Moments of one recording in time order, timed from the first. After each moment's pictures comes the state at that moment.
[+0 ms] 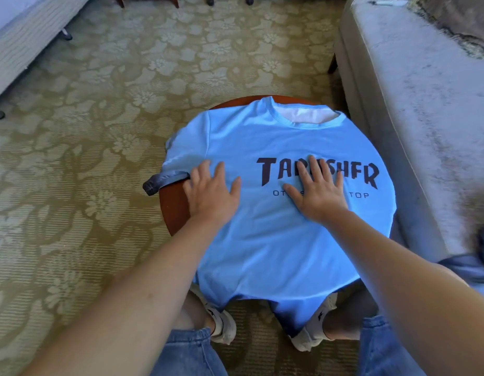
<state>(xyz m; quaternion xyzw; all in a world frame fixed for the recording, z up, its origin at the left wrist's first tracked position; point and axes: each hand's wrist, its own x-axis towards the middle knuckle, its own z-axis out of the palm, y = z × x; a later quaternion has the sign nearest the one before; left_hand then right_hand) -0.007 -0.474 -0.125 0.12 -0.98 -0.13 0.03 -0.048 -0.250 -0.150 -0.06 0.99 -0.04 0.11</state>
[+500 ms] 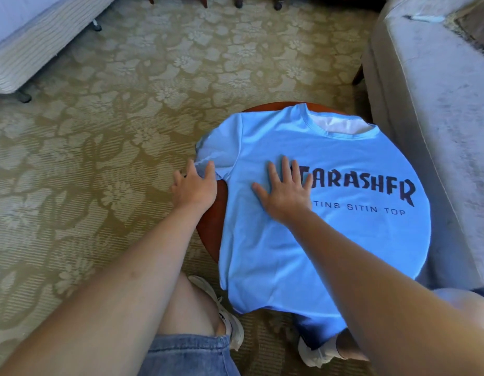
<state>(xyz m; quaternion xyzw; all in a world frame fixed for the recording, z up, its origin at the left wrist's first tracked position) -0.019 -0.562 -0.120 0.35 -0.88 -0.32 -0.06 -0.052 -0.380 -0.145 -0.11 0.98 -0.08 0.12</state>
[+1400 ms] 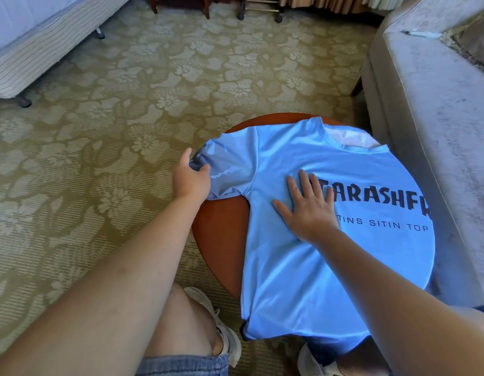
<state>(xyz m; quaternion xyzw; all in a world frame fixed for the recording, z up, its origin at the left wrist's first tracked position) -0.050 -0.577 -0.119 0.34 -0.76 -0.54 0.10 -0.053 -0.335 -0.149 -0.12 0.99 -0.03 0.11</state>
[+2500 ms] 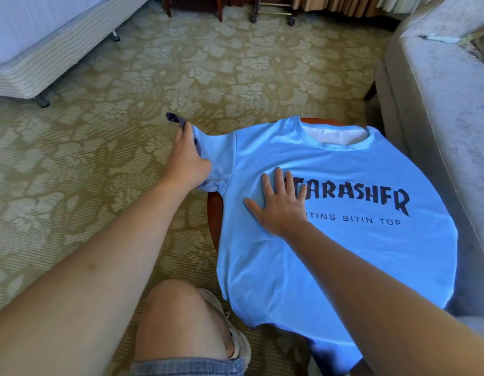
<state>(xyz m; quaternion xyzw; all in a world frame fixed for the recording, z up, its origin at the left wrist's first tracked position) -0.054 -0.627 -0.069 0.22 -0.91 -0.35 0.03 -0.056 -0.426 -0.145 -0.16 0.98 -0.04 0.14</state>
